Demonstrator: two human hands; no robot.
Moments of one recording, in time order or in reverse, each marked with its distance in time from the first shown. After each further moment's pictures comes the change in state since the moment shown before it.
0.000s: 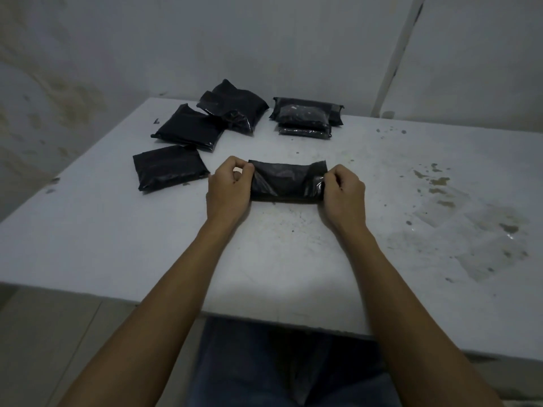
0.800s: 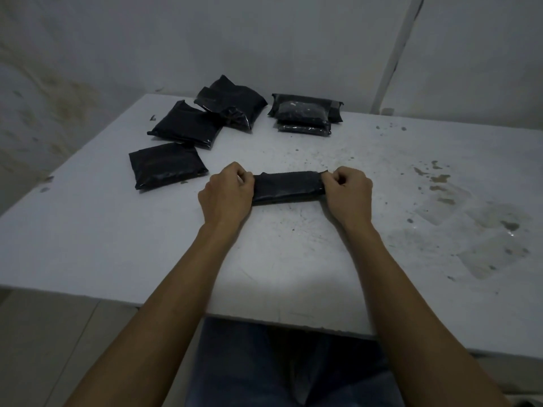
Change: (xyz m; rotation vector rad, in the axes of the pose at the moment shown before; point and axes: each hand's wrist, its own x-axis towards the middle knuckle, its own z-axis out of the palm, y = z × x) left_hand -0.005 -0.001 0.000 0.518 0.056 0.020; right_hand 0.008 0.003 -0.001 -0.167 0.055 0.053
